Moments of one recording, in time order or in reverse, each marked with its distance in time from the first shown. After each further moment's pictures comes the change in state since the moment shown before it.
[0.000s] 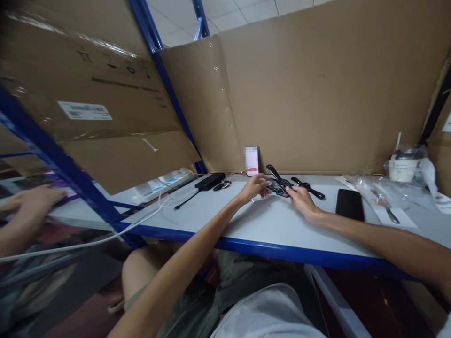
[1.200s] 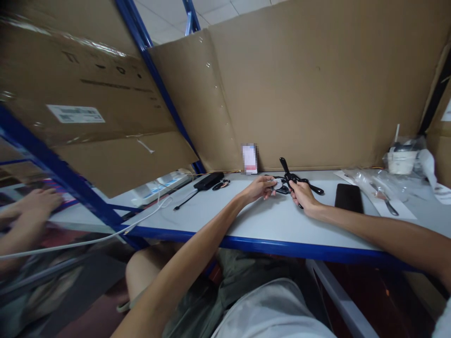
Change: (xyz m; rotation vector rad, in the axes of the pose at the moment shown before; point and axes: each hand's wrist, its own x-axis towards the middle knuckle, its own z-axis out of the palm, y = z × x) left_hand 0.005 -0.003 0.012 -0.249 -0.305 -0.043; right_hand 0.004 -0.004 0.000 0.163 0.101 0.056
